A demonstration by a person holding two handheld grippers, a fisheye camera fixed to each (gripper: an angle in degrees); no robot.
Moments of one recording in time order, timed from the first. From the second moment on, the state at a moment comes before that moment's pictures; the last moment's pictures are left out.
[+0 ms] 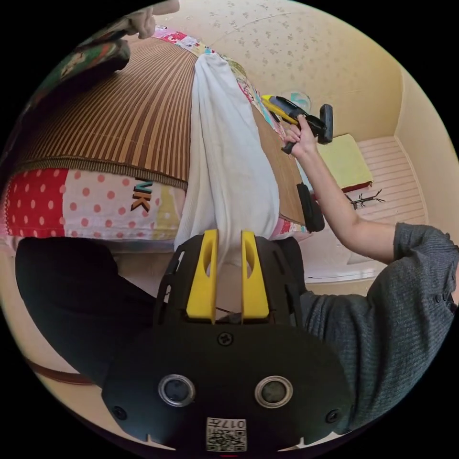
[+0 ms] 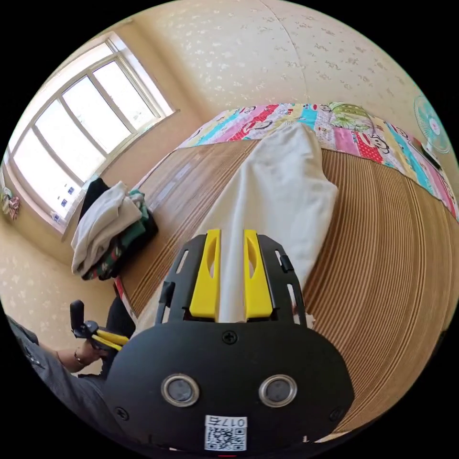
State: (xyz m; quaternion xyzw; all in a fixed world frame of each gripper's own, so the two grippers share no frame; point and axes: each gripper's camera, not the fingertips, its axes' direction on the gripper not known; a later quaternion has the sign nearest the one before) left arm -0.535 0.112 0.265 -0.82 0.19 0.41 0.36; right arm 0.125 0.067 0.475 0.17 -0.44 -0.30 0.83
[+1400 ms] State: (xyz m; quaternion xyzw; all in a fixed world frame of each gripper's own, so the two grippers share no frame) left arm -0.471 0.153 0.199 -0.73 0.12 0.56 0.37; right arm 0.212 0.191 0.561 -0.06 -0.46 -0.32 0.82
